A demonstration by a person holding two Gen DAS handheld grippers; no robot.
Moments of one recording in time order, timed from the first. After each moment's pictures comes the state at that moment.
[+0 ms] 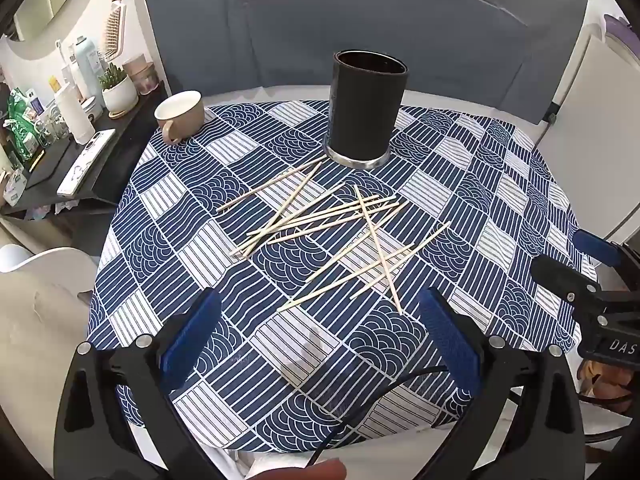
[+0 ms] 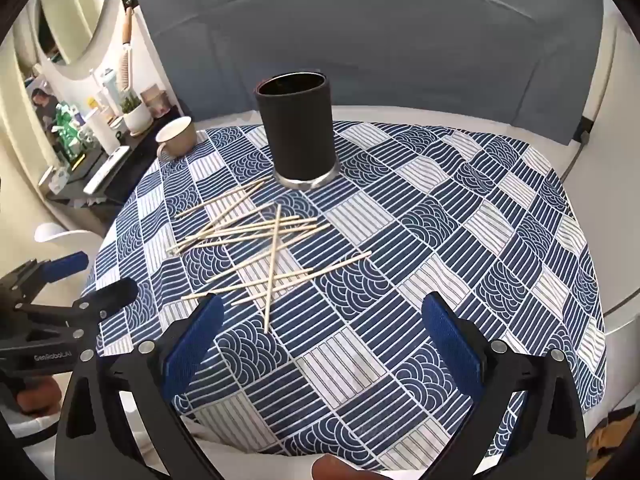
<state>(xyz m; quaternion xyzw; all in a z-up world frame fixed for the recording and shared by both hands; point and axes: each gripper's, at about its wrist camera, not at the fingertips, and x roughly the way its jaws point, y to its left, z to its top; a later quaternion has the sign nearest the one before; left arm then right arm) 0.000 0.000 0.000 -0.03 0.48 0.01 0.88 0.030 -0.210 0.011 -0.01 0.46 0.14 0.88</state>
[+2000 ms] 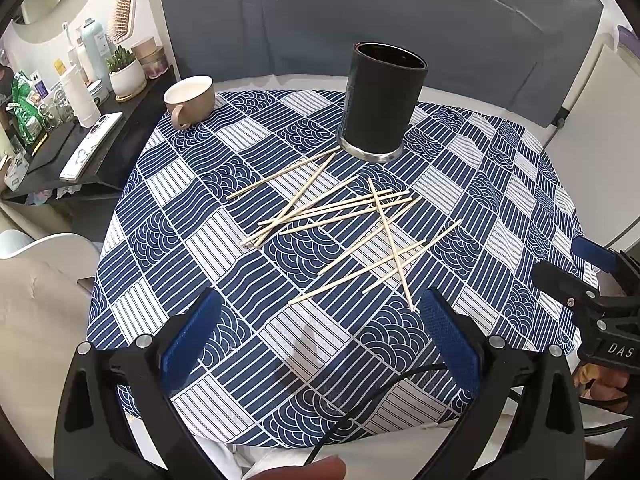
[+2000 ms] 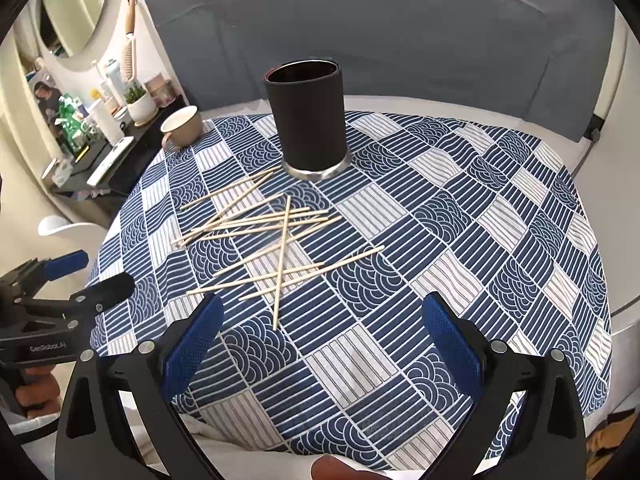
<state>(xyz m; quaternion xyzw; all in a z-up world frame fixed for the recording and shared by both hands) 0.003 0.016 -0.007 -0.04 0.49 0.02 0.87 0.038 -0.200 0.004 -0.01 0.48 0.16 0.86</state>
